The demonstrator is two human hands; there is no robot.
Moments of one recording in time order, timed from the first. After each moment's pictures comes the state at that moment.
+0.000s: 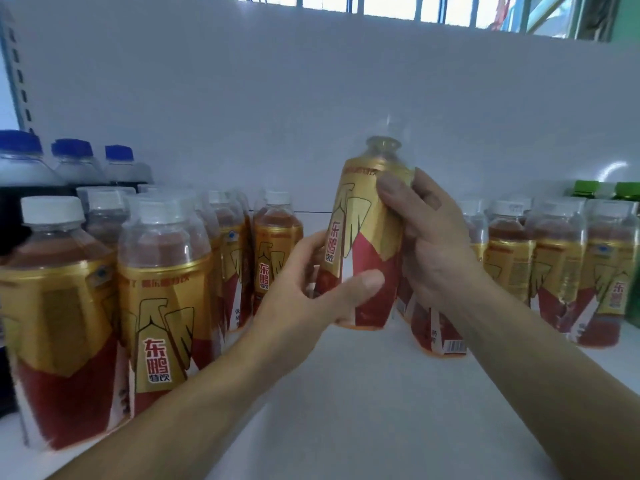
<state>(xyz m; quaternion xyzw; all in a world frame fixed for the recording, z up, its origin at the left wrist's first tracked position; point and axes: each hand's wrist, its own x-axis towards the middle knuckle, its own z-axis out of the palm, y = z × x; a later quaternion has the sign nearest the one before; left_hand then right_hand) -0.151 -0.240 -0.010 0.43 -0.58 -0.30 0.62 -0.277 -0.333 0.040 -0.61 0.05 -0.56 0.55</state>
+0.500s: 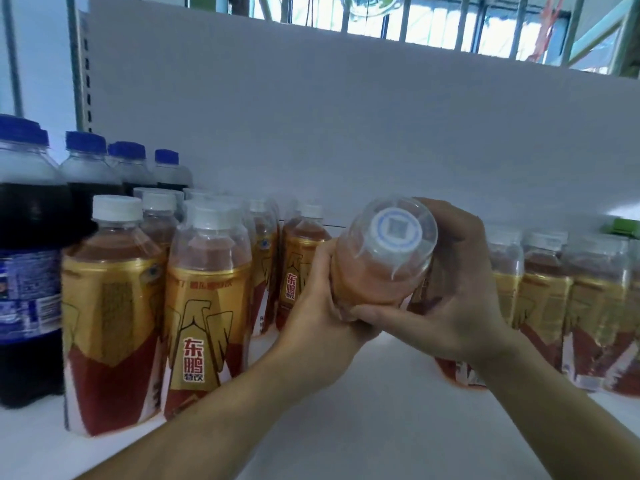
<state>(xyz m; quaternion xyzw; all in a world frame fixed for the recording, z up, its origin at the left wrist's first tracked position) -0.149 -0.249 -0.009 0.27 -0.56 -0.36 0.69 -0.276 -0.331 0.026 -0.82 -0.14 -0.56 0.04</state>
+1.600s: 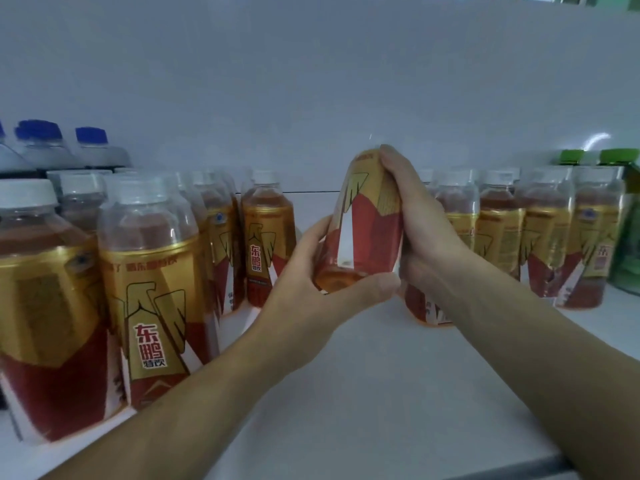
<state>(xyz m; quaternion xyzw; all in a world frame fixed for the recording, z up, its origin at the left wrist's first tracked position) -0.158 -0.240 -0.015 0.39 -0.63 -0.30 0.60 -0.269 -0.326 0.039 -0.52 0.22 -0.52 0.64</state>
